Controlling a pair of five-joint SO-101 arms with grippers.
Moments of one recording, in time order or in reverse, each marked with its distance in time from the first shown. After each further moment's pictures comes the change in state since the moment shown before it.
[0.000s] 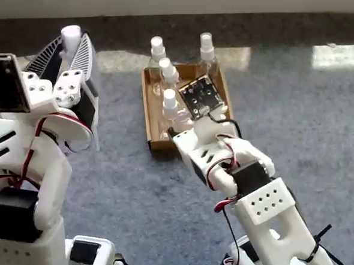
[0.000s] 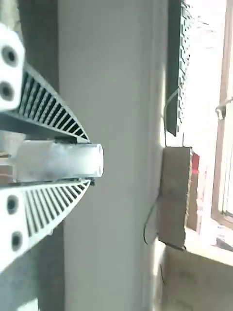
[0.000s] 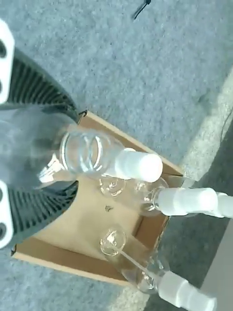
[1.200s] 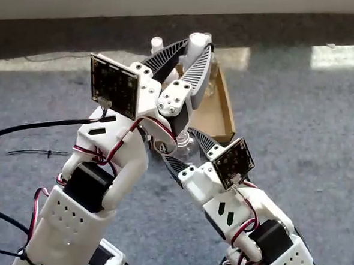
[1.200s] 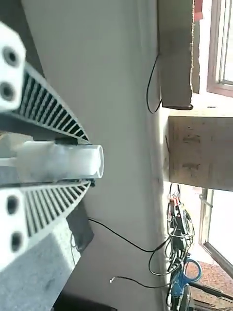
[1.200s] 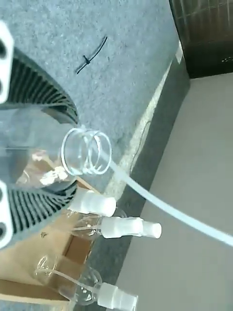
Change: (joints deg) left arm 26.3 6.5 13.3 -24.8 -0.1; right arm -7.8 -40.4 23.4 -7.6 -3.2
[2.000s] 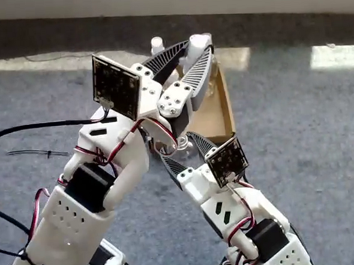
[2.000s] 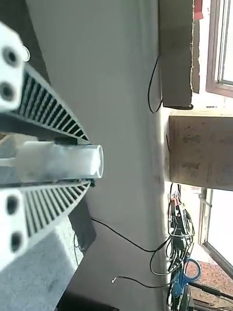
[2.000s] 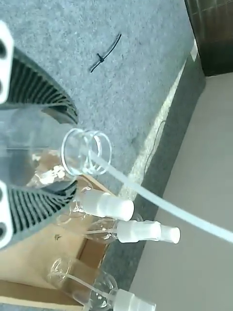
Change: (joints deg) left arm 0.1 -0.5 0.8 -0.1 0.0; right arm 0.0 -0.1 3.1 0.0 0.0
